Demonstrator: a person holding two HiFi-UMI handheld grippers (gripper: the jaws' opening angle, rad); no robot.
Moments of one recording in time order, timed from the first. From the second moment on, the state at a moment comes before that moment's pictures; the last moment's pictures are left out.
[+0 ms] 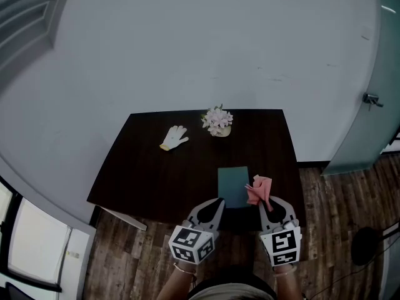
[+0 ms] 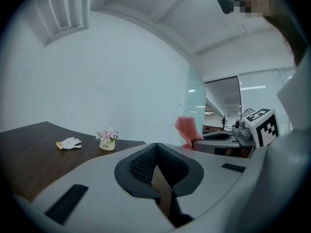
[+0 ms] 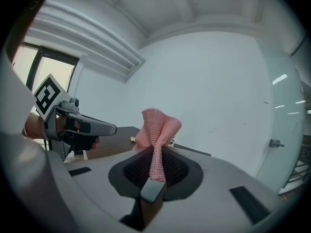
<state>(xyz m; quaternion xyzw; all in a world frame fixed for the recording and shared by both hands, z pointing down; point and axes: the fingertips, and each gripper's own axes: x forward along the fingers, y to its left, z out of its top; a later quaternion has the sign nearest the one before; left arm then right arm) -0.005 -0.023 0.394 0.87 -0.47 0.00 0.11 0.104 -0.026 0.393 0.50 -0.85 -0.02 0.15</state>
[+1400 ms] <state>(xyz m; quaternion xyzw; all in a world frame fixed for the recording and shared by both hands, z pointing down) -0.031 0.008 0.359 0.89 -0.45 -0.01 0.10 0.067 0.009 0.349 0.53 -0.84 -0.05 0.14</state>
